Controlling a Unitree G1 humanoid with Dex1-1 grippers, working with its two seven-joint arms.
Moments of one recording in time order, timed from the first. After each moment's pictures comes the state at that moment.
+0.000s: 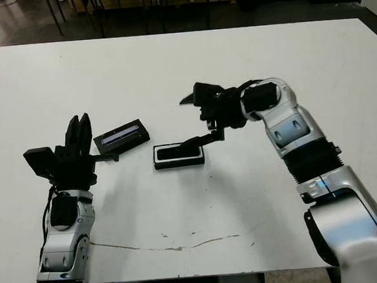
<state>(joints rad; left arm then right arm) -0.05 0.03 0.04 -0.07 -0.06 -0.17 0.02 -0.81 -0.50 0.33 0.37 -0.10 0.03 1.14</state>
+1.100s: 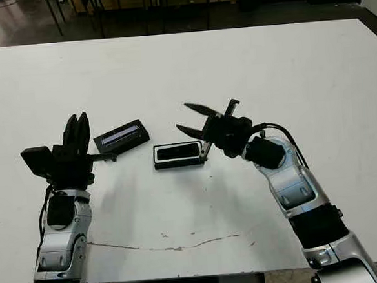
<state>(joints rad) -0.05 0.04 0.05 -0.07 -0.06 -0.17 0.00 -0.40 -0.44 0.30 0.08 -0.22 -0.13 0.59</state>
